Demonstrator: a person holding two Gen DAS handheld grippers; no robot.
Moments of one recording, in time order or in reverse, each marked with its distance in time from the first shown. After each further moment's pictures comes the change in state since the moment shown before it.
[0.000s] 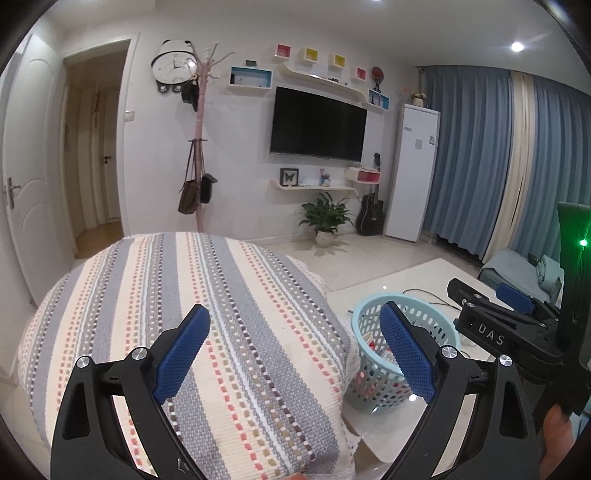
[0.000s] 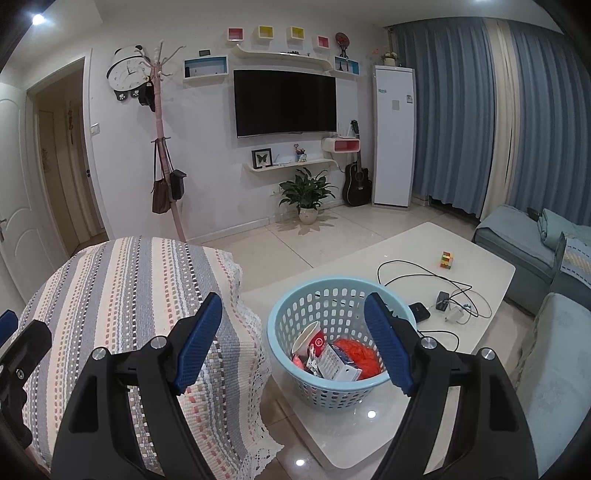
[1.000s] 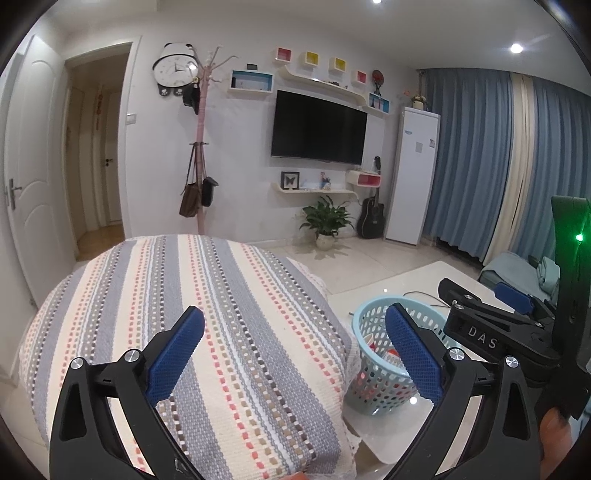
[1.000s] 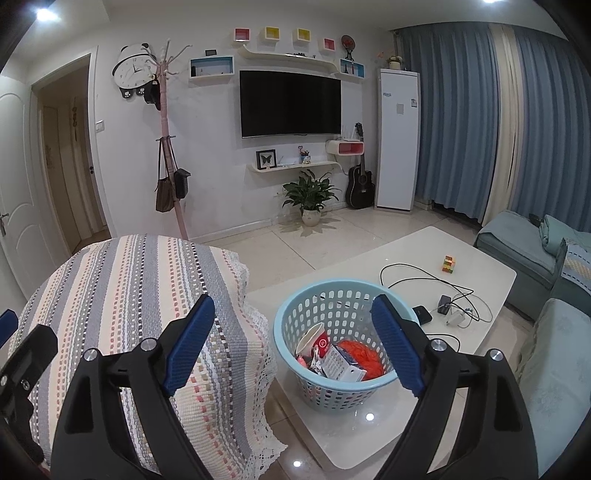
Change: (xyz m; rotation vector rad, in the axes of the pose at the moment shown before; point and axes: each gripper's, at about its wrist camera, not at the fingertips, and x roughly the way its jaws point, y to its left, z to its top) left arm -0.006 0.001 -0.001 0.004 -0.010 0.003; right arm -0.003 0.010 0.000 -0.015 -0.003 0.008
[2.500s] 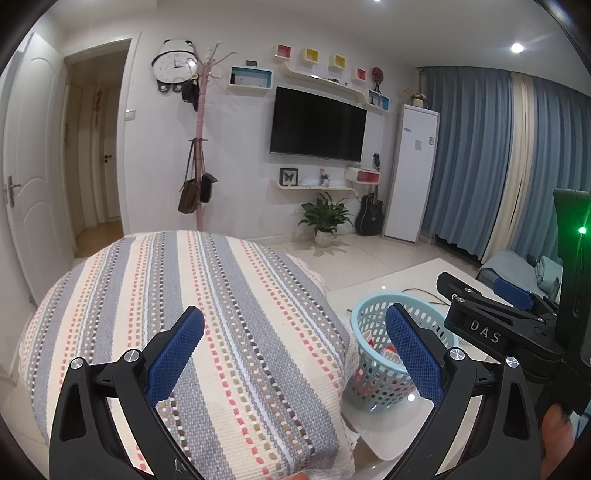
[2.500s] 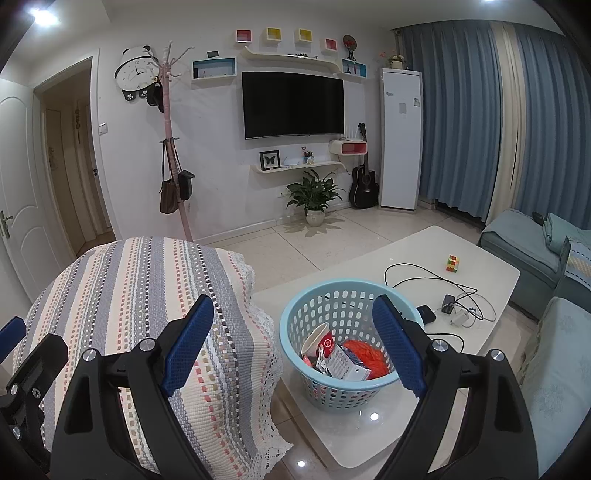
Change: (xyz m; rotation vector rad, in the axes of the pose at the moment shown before) left arm -0.001 -0.001 -0.005 -0.005 0.013 -0.002; right arm -0.002 0.002 0.000 0.008 0.000 0.017
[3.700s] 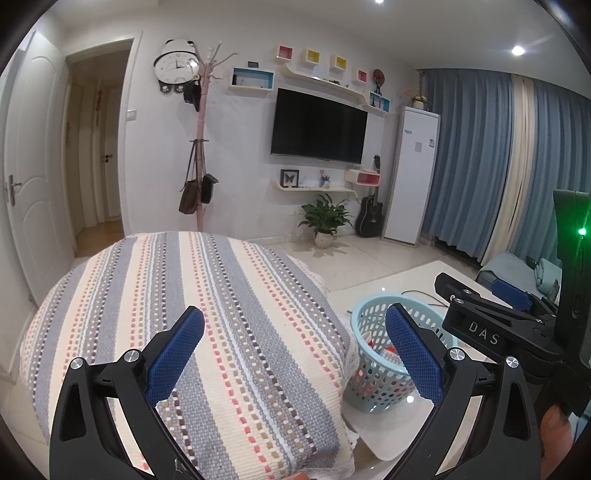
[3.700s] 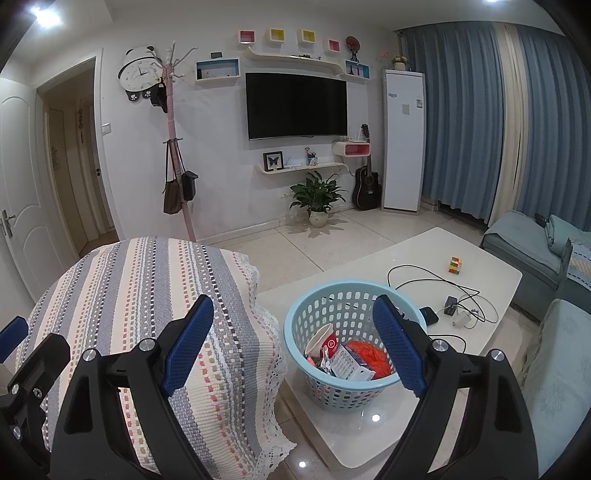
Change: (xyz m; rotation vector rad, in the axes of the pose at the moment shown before) left arm -0.004 -0.002 0.000 -0.004 -0.004 0.004; right arm -0.004 -0.001 0.001 -0.006 -0.004 0.012
